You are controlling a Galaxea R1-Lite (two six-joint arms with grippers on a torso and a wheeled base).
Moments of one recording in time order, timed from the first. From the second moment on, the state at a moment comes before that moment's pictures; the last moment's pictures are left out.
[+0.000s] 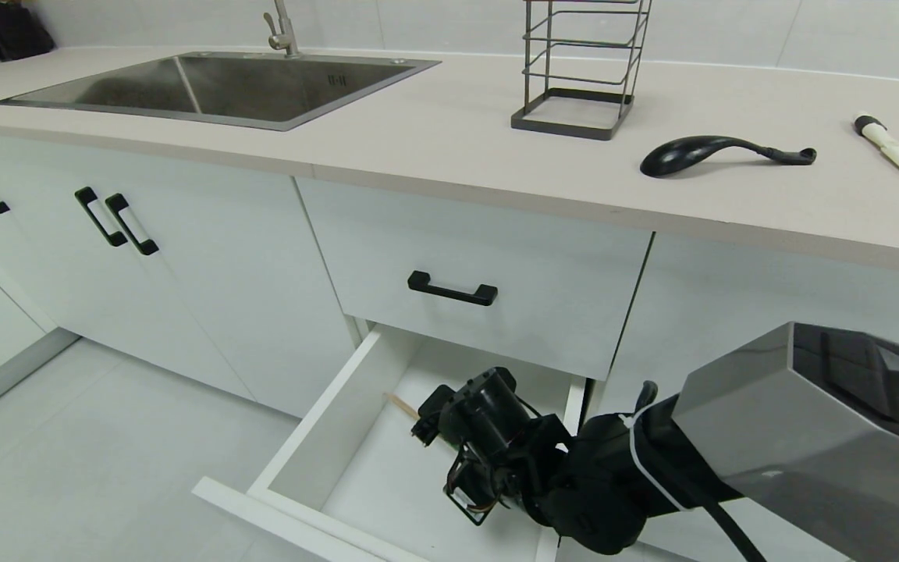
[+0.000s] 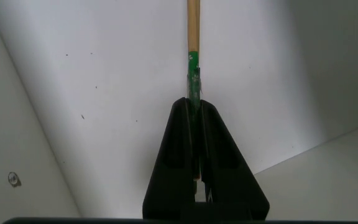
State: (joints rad) left arm 0.00 0.00 0.00 0.00 0.05 -0.04; right arm 0.94 2.27 -1.29 -0.23 -0.29 -0.15
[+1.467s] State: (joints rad) left arm 0.00 0.00 0.00 0.00 0.05 -0.04; right arm 0.93 2.35 -1.38 -0.18 -0.29 -0.15
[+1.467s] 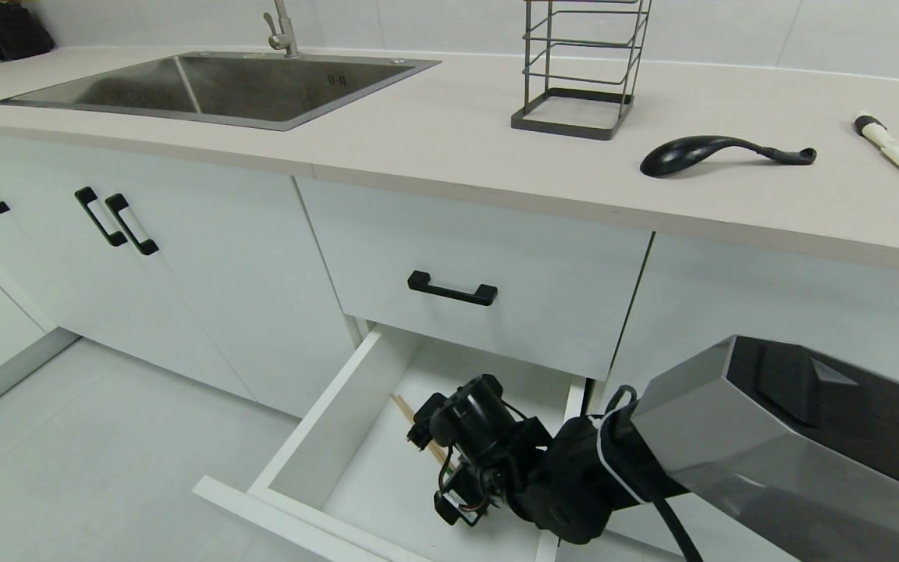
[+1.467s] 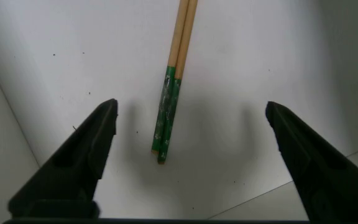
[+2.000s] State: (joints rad) left arm 0.00 0.00 0.00 0.00 0.05 -0.04; right arm 0.99 2.16 -1.34 -0.18 -0.27 -0.16
